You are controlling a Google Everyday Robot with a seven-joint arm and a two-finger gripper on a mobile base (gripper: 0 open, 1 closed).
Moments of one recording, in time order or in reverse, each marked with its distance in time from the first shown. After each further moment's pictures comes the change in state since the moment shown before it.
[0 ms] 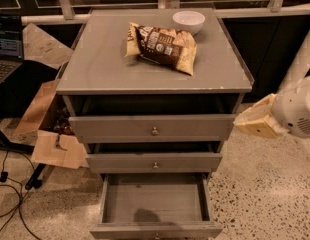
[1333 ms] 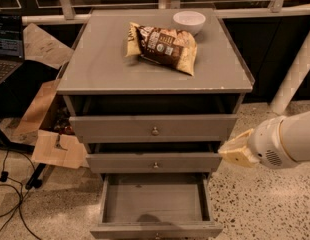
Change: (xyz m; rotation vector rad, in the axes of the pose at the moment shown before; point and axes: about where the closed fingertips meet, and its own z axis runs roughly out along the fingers) arm 0.048 0.029 0.069 -0.037 0.027 0.176
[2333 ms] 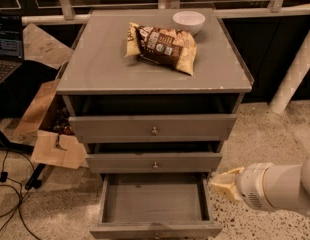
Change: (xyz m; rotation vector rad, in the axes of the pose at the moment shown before) arm 0.068 0.032 0.066 0.021 -0.028 0.126
